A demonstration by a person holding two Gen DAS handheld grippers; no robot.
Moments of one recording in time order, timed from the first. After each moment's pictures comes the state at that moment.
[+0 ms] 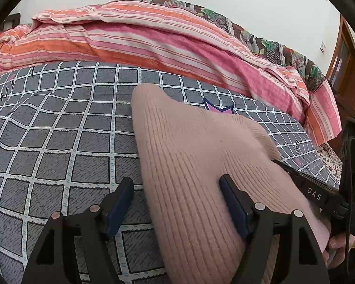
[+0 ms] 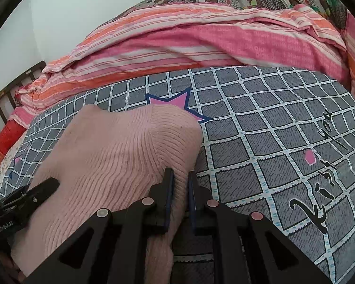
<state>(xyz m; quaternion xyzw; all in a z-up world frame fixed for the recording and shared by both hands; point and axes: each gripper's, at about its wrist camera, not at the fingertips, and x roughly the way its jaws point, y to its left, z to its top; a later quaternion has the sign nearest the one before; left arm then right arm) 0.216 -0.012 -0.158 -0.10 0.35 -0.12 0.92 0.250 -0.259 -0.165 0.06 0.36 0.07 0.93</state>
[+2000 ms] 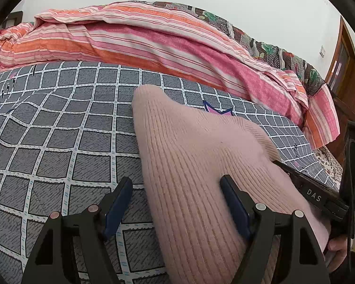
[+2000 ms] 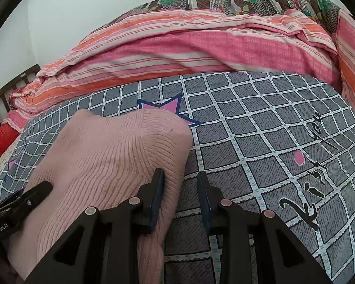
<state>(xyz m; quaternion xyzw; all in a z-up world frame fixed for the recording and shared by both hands) 0.212 -0.011 -0.157 -0.11 0.35 -0.11 0.92 0.244 -0.262 -0.162 0.06 0.34 0.04 0.94</state>
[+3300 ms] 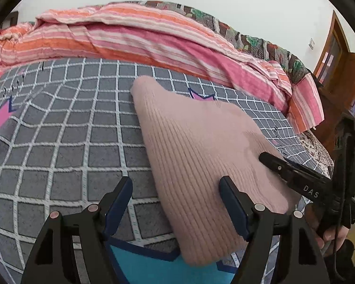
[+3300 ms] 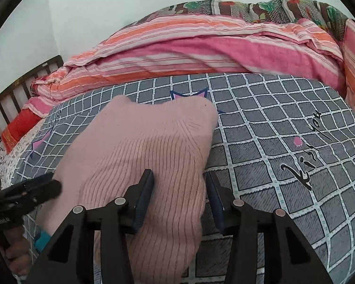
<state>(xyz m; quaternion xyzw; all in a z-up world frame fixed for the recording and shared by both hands) 0.151 -0.009 -0.137 -0.11 0.38 -0.14 0.91 0.184 -0.243 -0.145 0.04 0.35 0.10 0.93</state>
